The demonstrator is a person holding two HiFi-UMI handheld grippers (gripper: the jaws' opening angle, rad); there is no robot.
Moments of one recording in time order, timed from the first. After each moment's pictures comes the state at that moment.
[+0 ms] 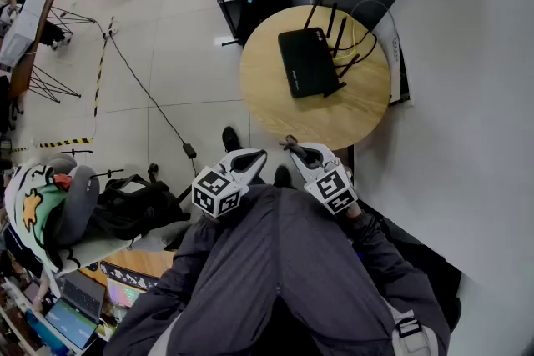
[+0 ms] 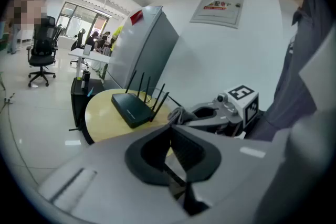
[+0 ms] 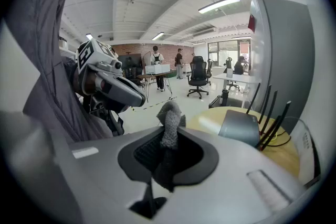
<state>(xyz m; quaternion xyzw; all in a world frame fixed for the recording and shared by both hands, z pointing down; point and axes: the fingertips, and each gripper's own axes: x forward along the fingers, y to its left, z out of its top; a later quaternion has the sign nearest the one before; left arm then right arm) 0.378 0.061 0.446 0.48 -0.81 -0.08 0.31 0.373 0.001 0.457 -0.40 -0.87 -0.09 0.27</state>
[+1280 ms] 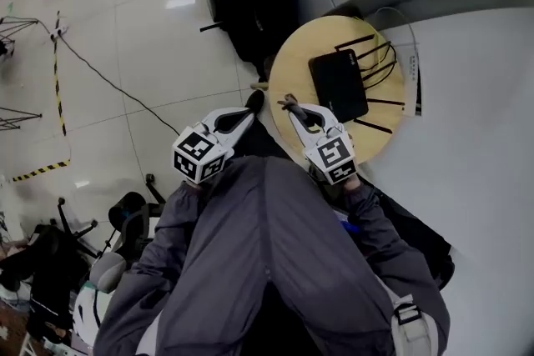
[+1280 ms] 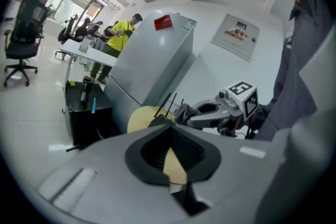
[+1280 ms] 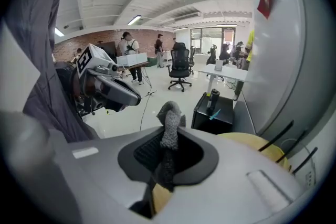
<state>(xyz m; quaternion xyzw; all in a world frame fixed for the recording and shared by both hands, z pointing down) 0.067 0.221 0.441 0.57 -0.75 -0.11 0.31 0.078 0.139 0.437 -0.28 -0.89 -0.10 0.34</state>
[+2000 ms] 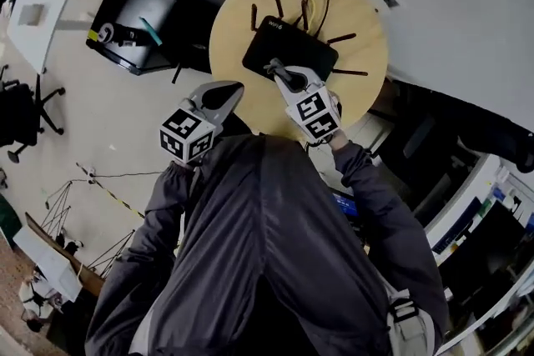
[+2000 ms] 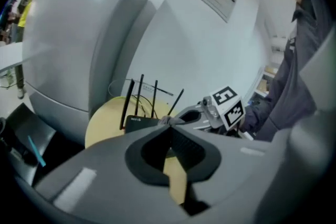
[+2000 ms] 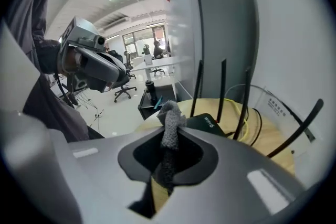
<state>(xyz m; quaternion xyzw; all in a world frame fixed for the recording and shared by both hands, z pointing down) 0.009 0.009 0.442 0.79 -0.49 0.10 0.35 0.057 -0.049 0.508 0.04 -0.92 0.08 0.37</state>
